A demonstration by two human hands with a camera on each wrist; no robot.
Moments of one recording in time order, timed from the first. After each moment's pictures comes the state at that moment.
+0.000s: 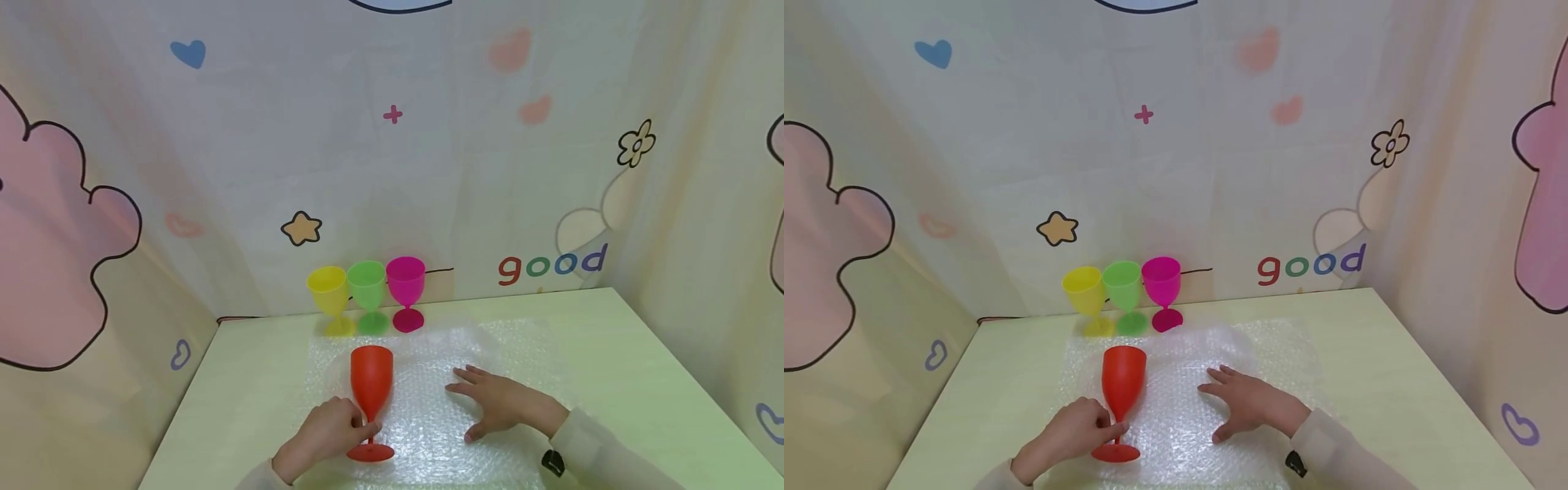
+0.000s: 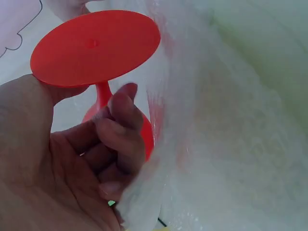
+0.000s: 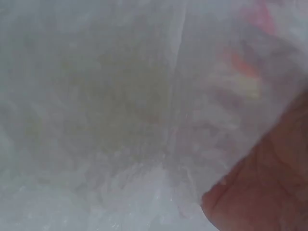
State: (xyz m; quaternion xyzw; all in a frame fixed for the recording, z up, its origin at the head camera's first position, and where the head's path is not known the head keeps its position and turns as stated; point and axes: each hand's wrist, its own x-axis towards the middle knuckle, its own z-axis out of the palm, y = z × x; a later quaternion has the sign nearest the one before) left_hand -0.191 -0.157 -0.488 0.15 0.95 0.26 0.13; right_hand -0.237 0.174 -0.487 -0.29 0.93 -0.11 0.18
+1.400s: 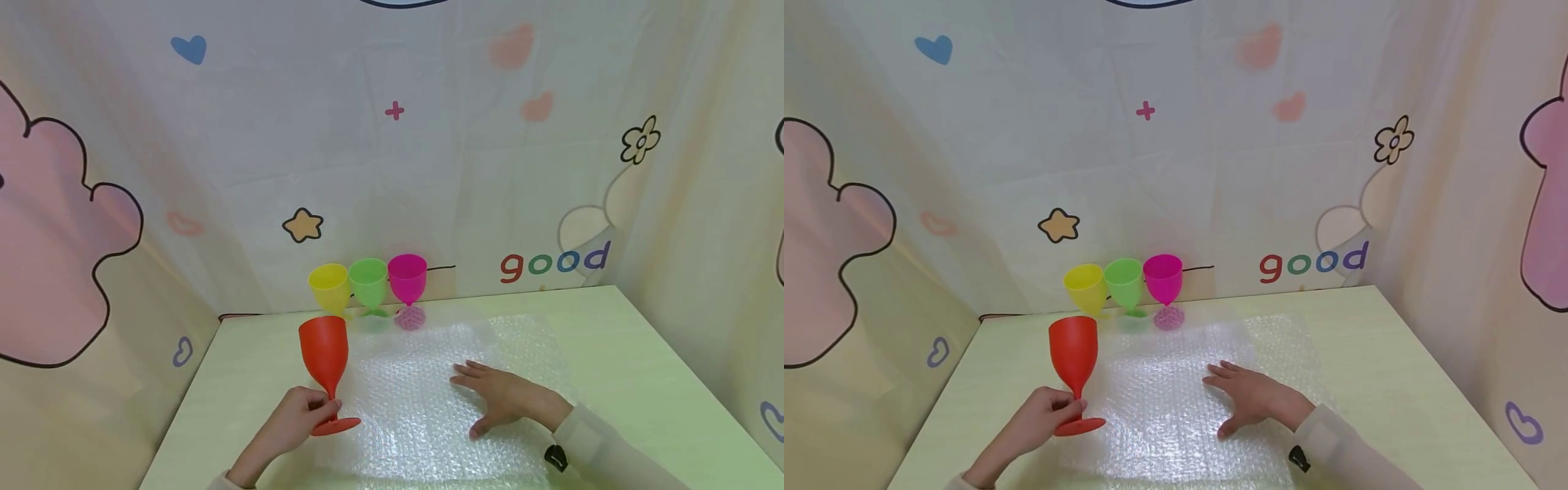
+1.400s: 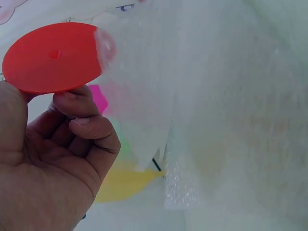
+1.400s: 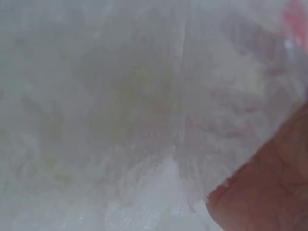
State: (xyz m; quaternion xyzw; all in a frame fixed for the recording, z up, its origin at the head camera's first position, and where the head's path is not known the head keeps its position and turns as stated) left_hand -0.188 -0.209 -0.468 0.10 0.89 0.43 0.10; right_hand -0.247 0.182 -0.497 -0.32 0.93 -0.10 0.16
